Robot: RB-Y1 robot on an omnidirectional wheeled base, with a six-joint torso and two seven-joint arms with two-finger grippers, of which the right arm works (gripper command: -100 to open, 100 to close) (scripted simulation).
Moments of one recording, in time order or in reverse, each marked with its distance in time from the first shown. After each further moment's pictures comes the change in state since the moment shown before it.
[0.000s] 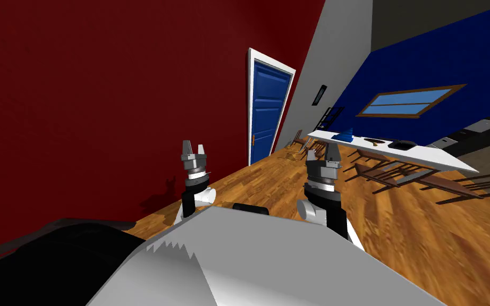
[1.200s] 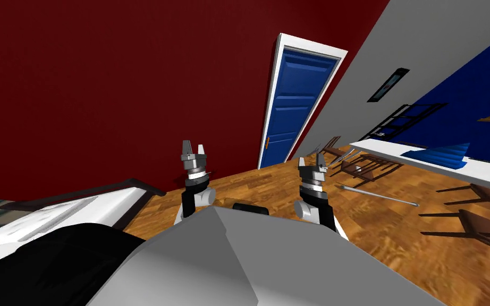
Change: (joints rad) arm -0.030 -0.062 -0.007 0.219 -0.144 -0.063 -0.210
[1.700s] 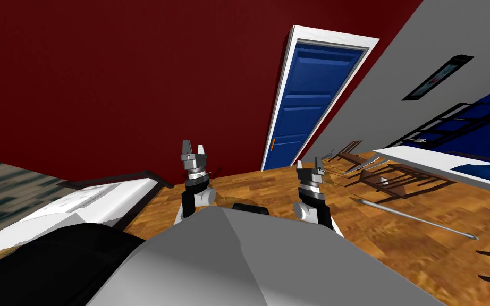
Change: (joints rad) arm -0.006 -0.020 0.000 0.087 -0.060 -0.027 -0.090
